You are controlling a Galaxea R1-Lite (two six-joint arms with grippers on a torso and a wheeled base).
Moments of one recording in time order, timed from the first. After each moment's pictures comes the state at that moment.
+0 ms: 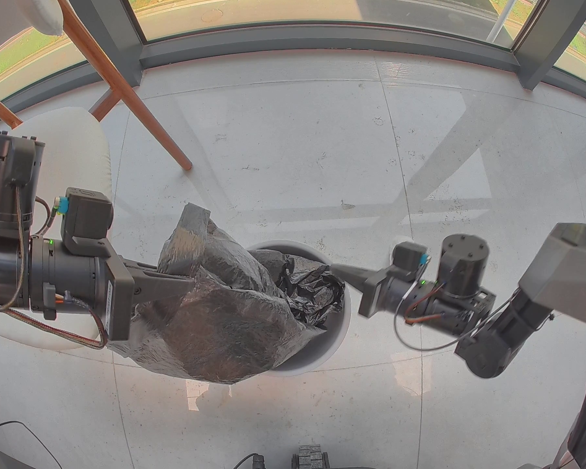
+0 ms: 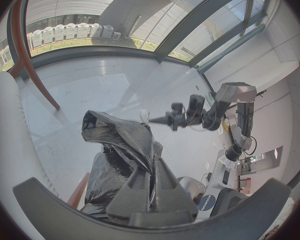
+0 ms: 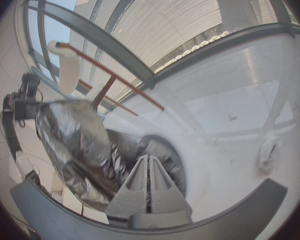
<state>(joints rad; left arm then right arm) -0.47 1.33 -0.98 0.18 -0.37 0.09 0.56 2.16 -0.75 -1.30 0.31 0.29</state>
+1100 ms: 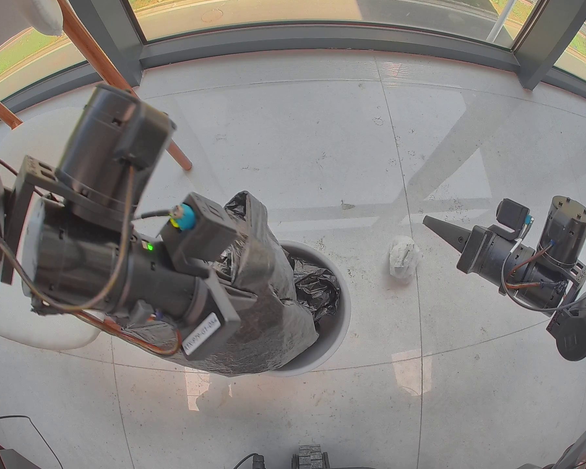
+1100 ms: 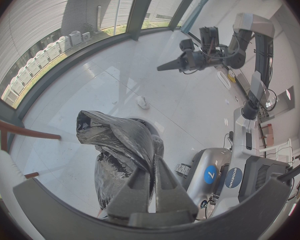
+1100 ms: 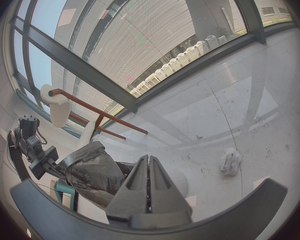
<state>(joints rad) -0.76 1.55 -1.28 0.46 0.01 0.36 0.37 1.73 -0.54 -1.16 0.30 0.44</state>
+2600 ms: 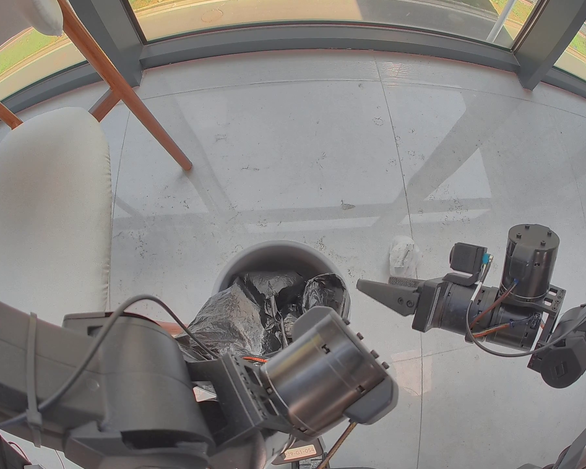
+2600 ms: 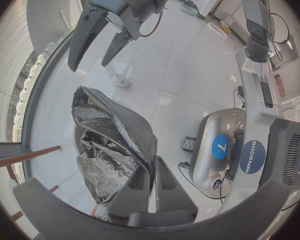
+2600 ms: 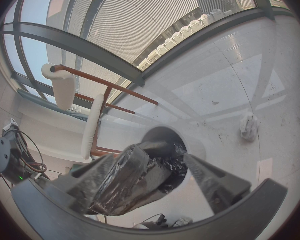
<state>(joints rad) -1.11 1.80 -1.12 0.35 0.41 0.33 0.58 1.76 -0.53 -0.98 0.25 0.47</state>
